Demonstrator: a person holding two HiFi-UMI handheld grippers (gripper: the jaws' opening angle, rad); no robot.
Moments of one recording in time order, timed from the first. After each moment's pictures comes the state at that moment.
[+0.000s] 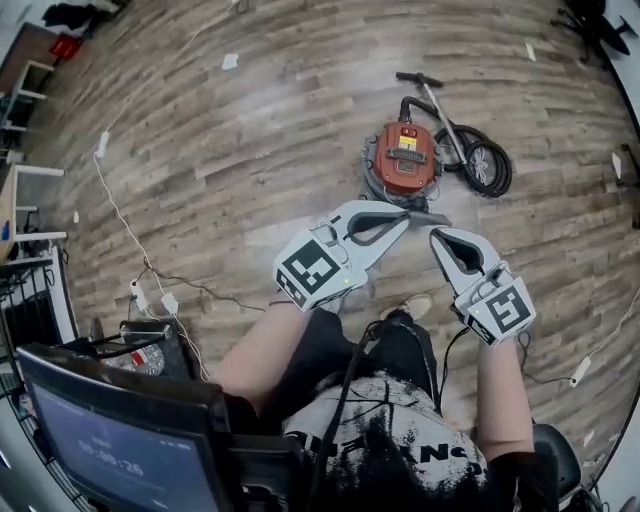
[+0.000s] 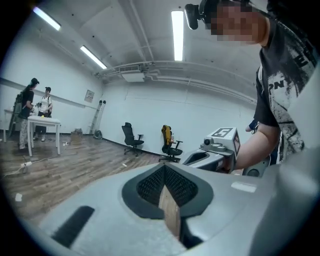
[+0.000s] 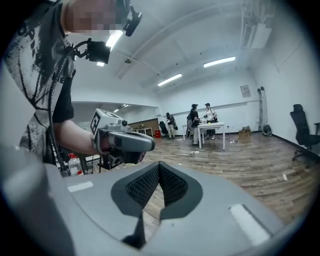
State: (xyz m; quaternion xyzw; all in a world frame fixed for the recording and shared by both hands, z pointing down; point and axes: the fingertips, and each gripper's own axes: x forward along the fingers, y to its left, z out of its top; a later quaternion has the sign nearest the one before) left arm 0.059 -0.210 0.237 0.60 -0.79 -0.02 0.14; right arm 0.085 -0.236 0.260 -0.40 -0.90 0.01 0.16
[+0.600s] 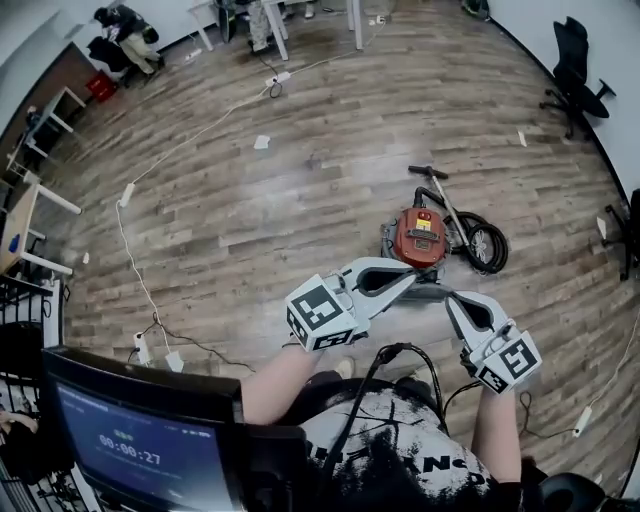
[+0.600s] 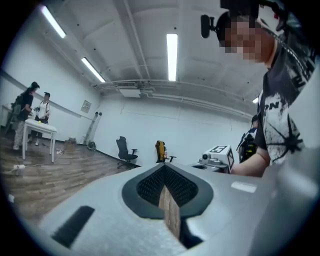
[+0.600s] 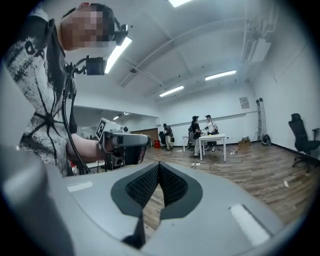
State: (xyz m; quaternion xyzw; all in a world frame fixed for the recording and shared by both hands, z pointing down) left arm 0.118 -0.106 0.142 0.63 -0.77 -0.07 0.07; right arm 0.152 -0.162 0.178 -0.39 -0.92 0.02 0.10
